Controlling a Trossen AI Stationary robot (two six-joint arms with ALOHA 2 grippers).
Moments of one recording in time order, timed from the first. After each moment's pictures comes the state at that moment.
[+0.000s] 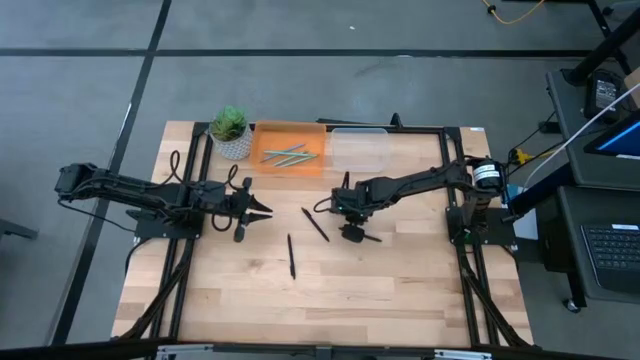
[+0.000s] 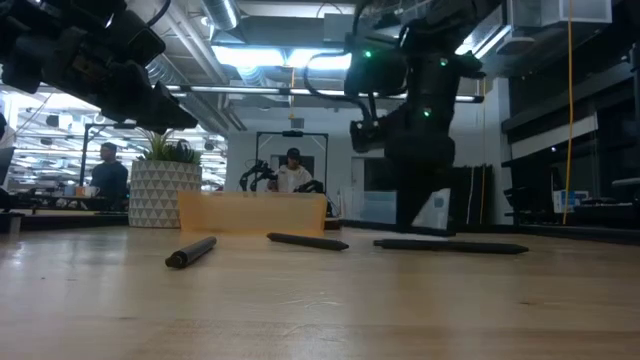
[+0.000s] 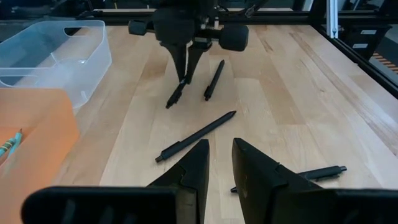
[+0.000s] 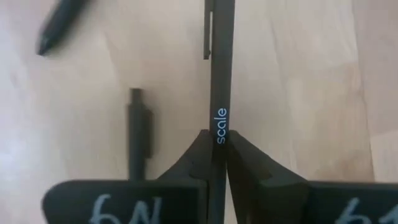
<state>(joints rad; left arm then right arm) -0.02 0.73 0.20 0.19 -0.02 -0.02 -0.02 1.87 1.17 -0.62 0.07 0.23</state>
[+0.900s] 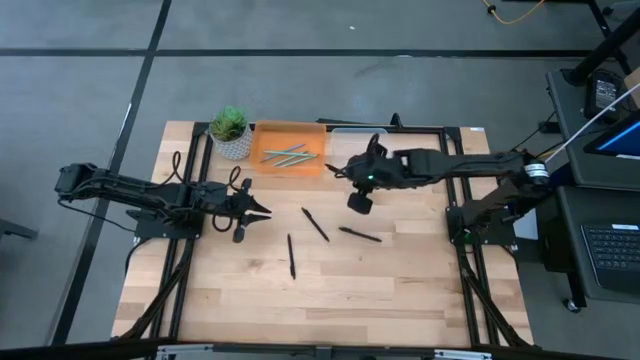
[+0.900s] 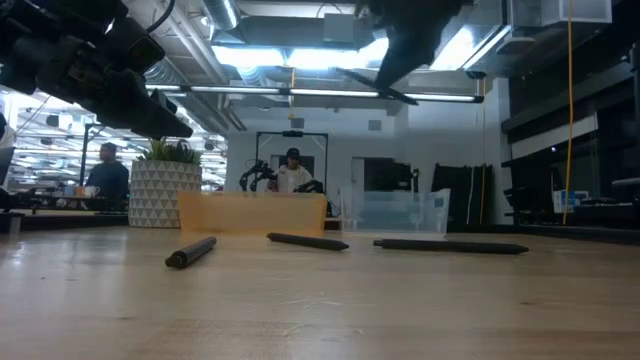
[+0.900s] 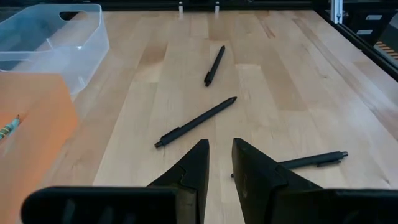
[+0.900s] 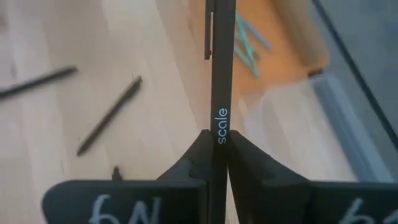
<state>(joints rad) -0.02 0.73 0.20 0.14 -0.02 -0.02 -0.04 1.52 1.36 -0.77 0.32 0.14</state>
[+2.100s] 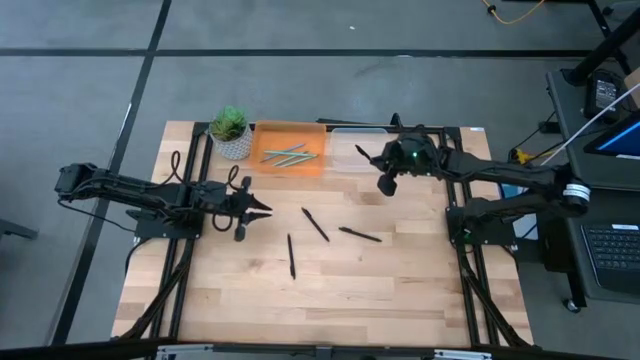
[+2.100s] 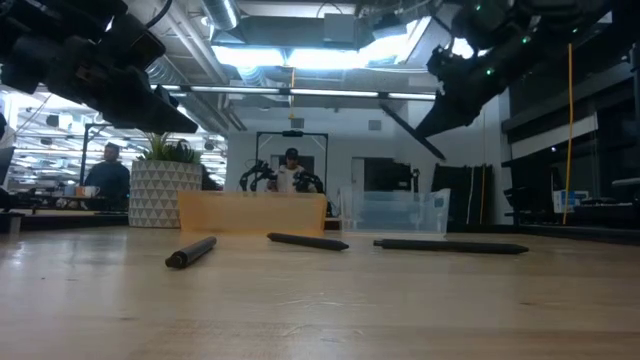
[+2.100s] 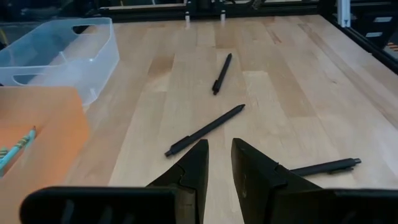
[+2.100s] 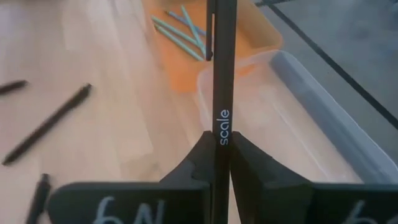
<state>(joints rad) -0.02 0.73 0.20 0.17 -0.05 0.01 -0.41 1.12 0.68 -0.15 0.03 -0.06</state>
